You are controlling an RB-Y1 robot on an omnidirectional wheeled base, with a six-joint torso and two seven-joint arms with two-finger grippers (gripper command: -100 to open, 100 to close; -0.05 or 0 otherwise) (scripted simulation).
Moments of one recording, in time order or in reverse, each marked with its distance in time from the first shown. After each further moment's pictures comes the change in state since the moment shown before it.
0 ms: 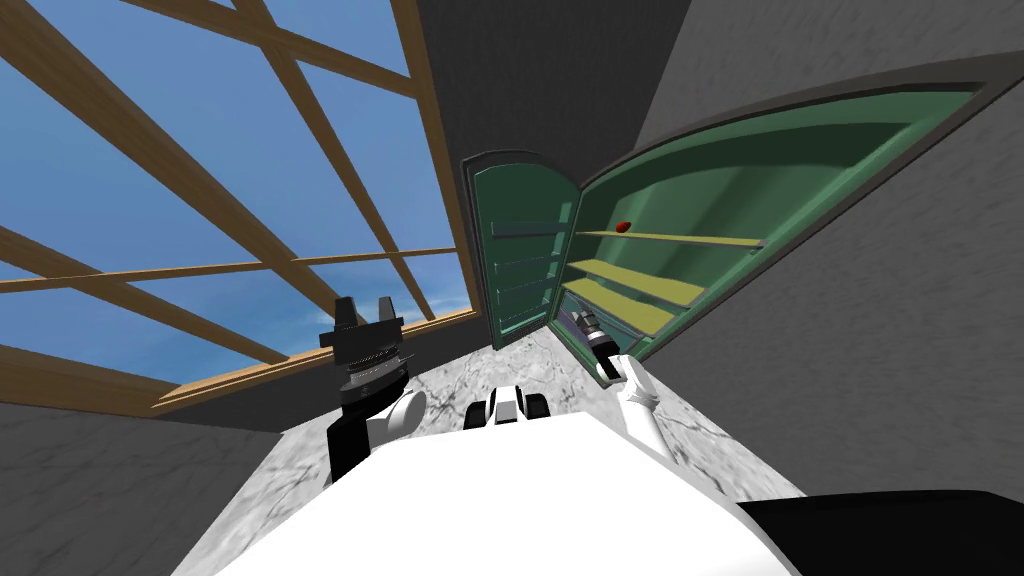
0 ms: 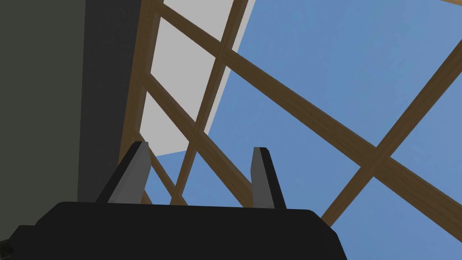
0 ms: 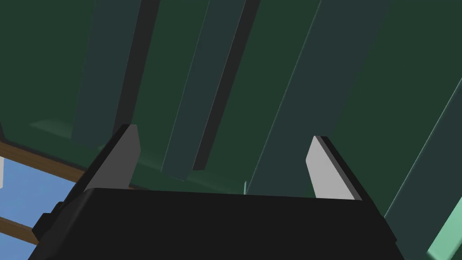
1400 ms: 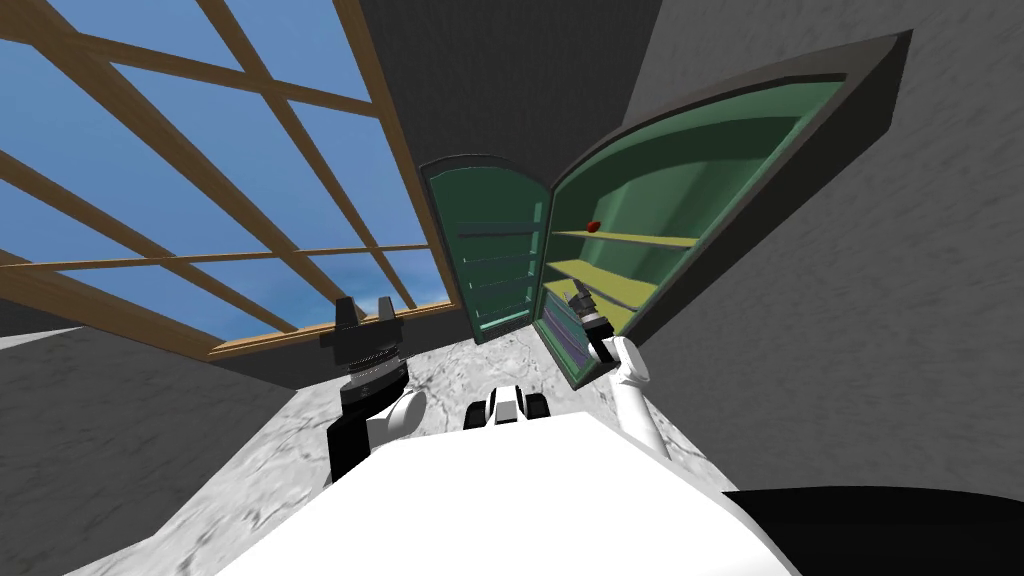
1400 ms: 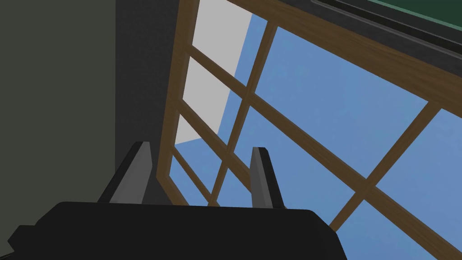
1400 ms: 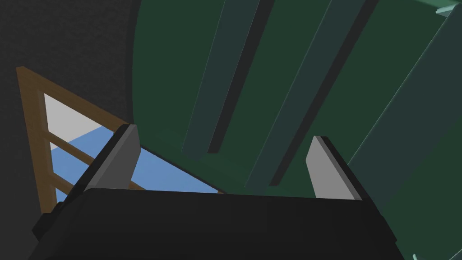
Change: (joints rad) left arm 0.000 0.000 0.000 0.000 0.000 0.000 0.000; right arm -0.084 -0.001 0.059 -0.200 -0.007 0.015 -0.108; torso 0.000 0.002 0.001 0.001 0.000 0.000
